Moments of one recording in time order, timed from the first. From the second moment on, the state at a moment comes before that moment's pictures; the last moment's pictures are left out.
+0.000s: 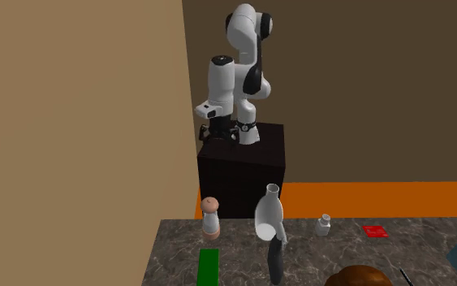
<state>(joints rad) 0.00 -0.07 -0.08 -2.20 -0.06 2.18 -0.11</state>
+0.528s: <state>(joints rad) -0.01 0.24 -0.08 -1.97 0.02 2.27 -0.20</state>
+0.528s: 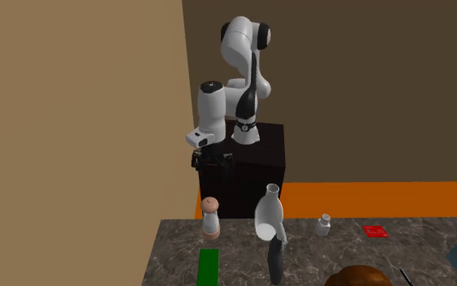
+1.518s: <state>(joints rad) -0.04 0.57 -0.05 -1.71 0.07 2.35 -0.27</state>
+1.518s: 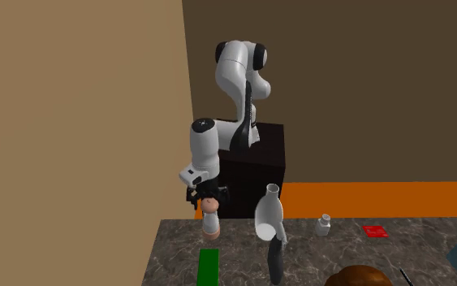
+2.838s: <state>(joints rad) -0.04 0.55 -0.05 -1.71 0.07 2.32 -0.27</state>
